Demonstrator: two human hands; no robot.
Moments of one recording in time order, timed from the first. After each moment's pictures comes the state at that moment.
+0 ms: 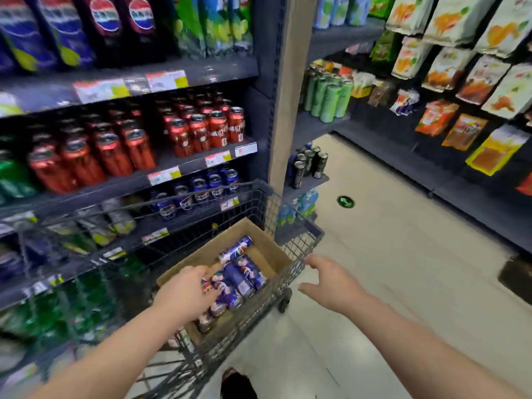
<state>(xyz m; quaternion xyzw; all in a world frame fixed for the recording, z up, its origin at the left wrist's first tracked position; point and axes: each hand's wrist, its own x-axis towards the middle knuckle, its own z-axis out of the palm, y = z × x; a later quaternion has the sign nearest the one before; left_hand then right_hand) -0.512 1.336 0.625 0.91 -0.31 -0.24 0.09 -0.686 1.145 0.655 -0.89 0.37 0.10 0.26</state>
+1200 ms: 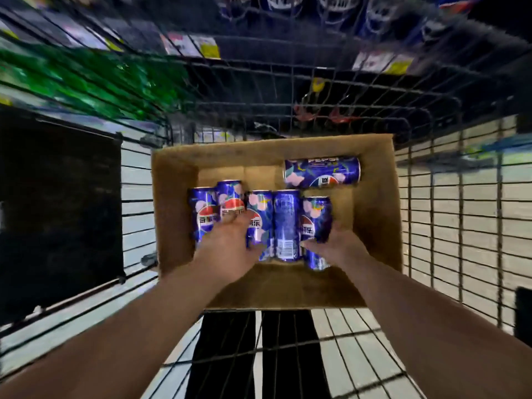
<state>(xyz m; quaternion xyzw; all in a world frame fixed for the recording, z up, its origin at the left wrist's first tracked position) -0.390 1.221 0.321 0.88 0.01 -0.43 0.19 -0.415 1.019 0.256 -0.80 0.28 0.46 0.24</state>
